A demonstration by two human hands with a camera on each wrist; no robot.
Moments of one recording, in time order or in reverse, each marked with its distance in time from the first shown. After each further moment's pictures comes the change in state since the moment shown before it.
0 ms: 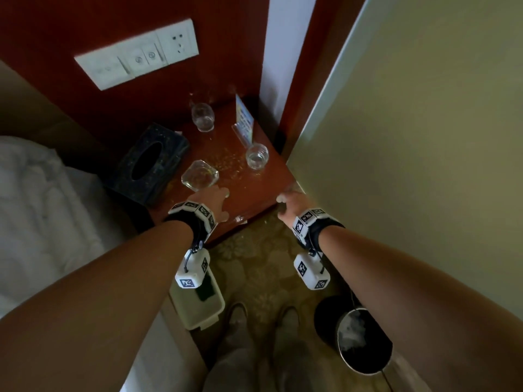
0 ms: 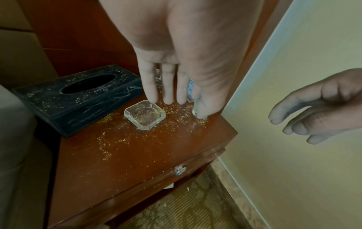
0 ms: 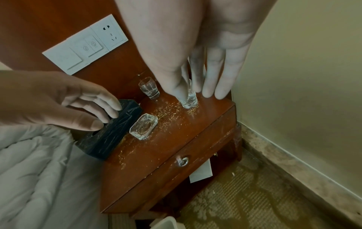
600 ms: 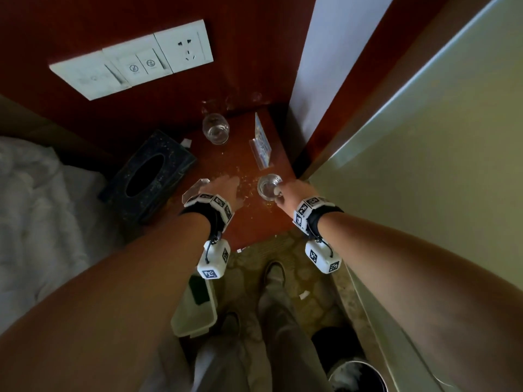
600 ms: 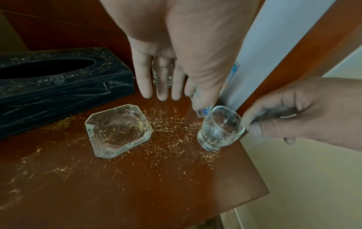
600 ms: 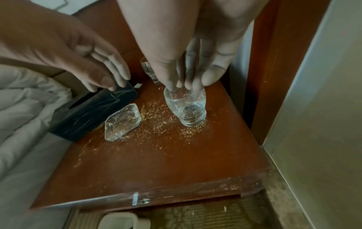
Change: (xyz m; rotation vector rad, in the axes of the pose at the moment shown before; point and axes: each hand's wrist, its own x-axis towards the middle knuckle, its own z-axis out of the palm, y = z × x) left_hand 0.147 -0.002 -0.047 -0.140 0.062 -0.221; right_hand 0.186 -0.018 -0.058 -0.404 -0.092 -0.366
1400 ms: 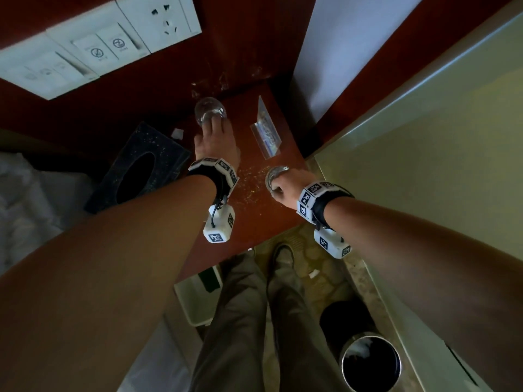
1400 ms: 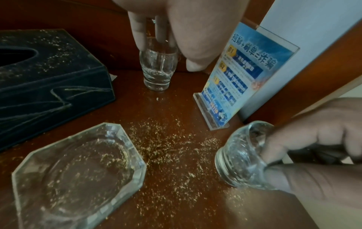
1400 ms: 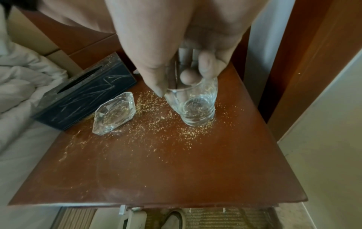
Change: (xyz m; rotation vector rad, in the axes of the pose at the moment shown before) left_hand 0.098 -0.014 -0.023 0.113 0.327 -0.077; right_hand 0.052 -0.008 0.011 -0.020 -0.124 -0.085
